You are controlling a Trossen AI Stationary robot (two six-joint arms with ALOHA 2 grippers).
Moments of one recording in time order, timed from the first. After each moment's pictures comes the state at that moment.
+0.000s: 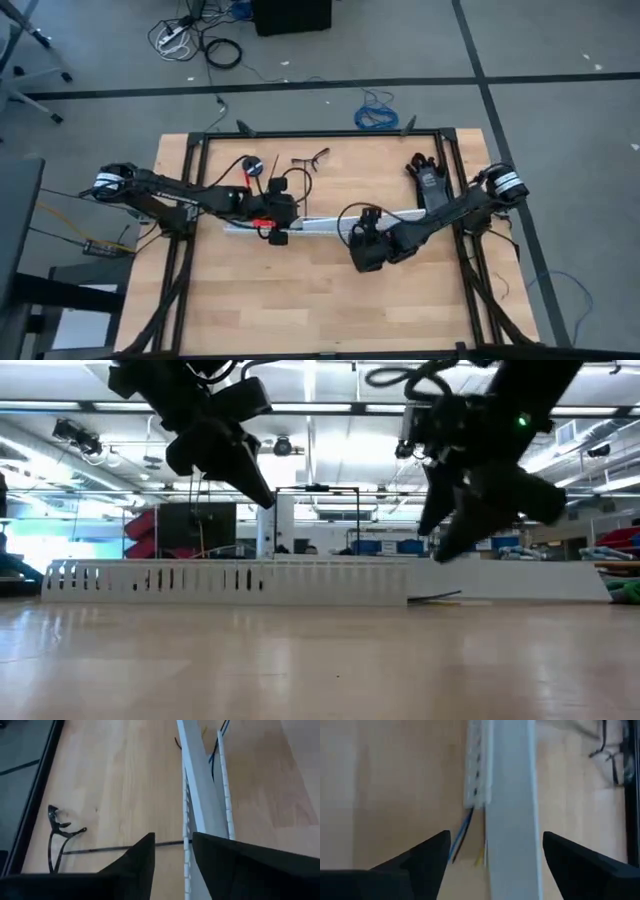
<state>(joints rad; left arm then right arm) -0.06 1.38 0.83 -0.23 -0.30 0.17 0.38 1.74 1.05 -0.60 0.64 0.18</state>
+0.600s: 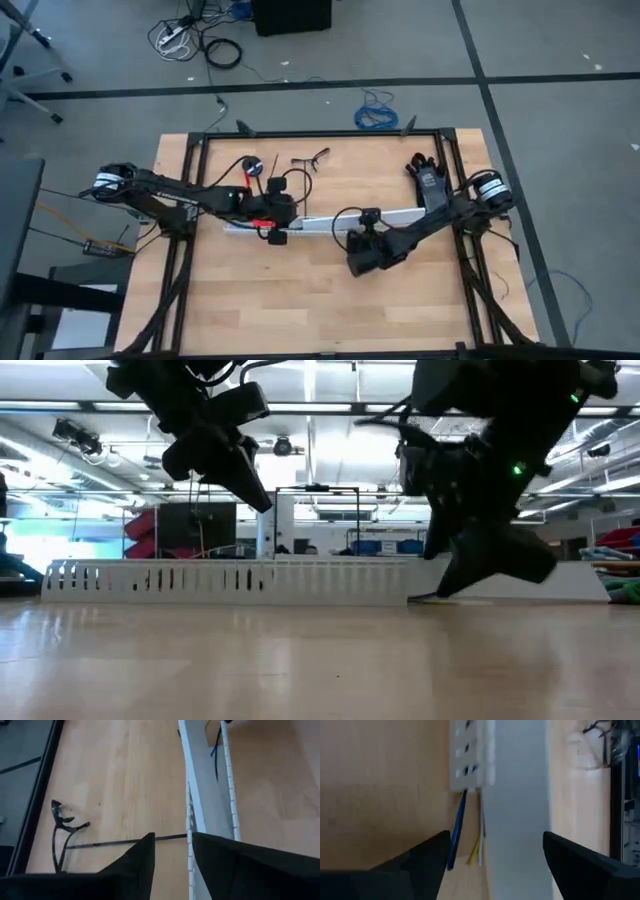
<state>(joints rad) -0.06 1.39 0.83 -0.25 -0.33 0.18 0.38 1.82 1.08 -0.61 0.74 0.25</state>
